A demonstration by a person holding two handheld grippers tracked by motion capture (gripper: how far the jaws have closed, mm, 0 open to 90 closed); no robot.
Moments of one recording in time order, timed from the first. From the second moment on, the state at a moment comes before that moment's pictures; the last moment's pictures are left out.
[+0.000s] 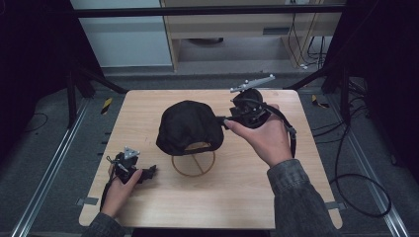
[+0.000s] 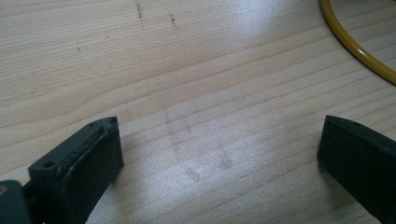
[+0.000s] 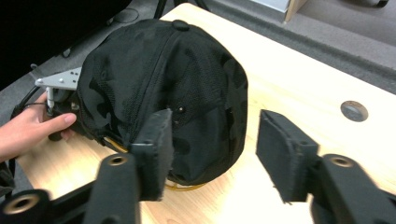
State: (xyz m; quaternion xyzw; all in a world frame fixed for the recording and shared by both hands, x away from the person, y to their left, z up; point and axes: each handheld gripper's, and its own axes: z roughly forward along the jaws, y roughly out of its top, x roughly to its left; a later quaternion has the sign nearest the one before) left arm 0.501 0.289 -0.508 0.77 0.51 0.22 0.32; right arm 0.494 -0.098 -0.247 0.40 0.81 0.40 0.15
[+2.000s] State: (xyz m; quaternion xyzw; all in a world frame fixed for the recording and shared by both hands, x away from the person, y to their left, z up) left arm 0.500 0.289 -0.508 0.77 0.51 0.22 0.32; right arm 0.484 -0.206 -0.295 0.50 0.73 0.40 0.23
